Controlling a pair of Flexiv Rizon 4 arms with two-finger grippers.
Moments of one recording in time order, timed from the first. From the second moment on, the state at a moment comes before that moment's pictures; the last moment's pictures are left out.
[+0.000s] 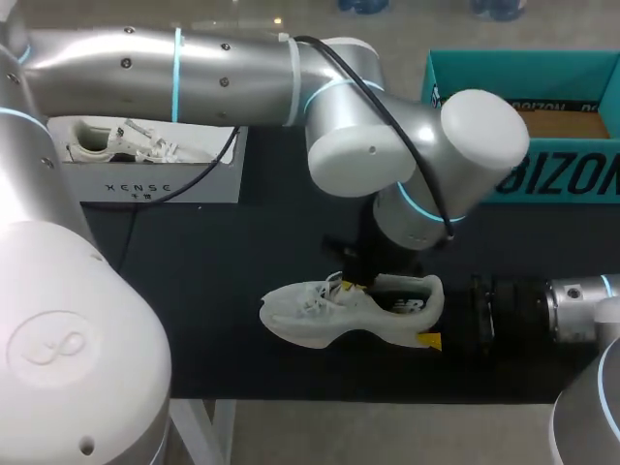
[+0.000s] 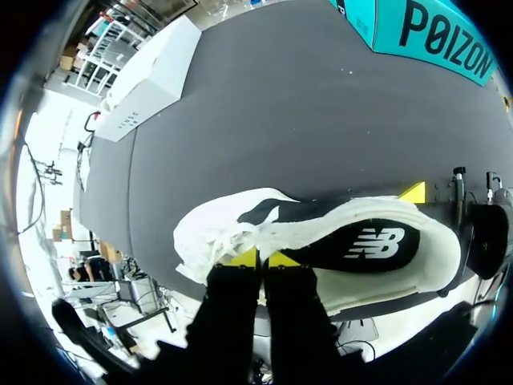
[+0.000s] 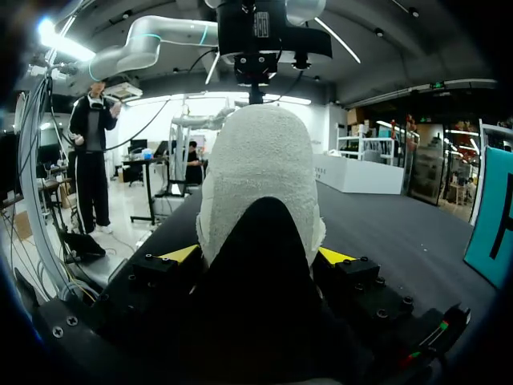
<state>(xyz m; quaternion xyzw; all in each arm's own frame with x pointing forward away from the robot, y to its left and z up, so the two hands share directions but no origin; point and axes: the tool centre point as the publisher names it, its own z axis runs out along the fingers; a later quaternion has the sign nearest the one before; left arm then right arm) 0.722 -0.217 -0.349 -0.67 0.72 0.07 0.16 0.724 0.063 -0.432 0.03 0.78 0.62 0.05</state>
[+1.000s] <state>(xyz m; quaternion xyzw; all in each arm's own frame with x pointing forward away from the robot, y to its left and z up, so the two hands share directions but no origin) 0.707 -0.189 -0.343 -0.74 0.66 0.07 0.01 0.724 0.063 -0.432 0.03 0.78 0.62 0.05</state>
